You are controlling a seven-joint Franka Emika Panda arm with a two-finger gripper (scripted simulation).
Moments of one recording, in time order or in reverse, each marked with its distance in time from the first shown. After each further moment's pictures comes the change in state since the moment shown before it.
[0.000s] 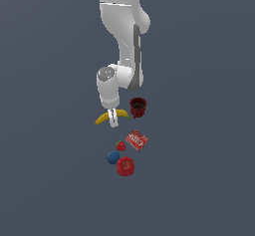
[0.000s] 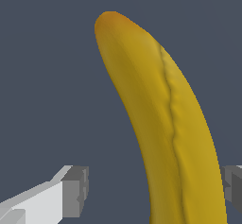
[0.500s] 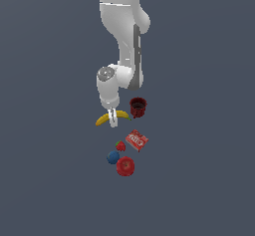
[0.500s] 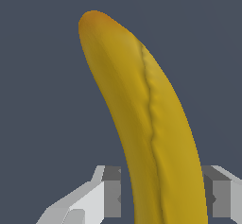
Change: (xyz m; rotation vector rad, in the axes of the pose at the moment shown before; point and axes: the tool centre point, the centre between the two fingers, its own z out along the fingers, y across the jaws) arm 0.000 0.000 0.001 -0.001 0.000 0.001
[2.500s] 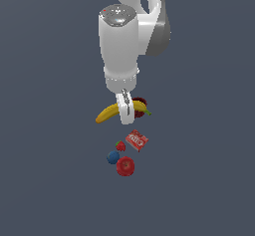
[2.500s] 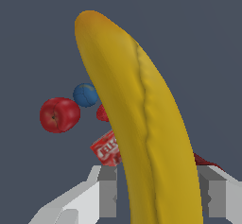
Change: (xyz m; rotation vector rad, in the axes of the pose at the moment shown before) arm -0.038 -0.131 -0.222 -0.001 0.005 0.001
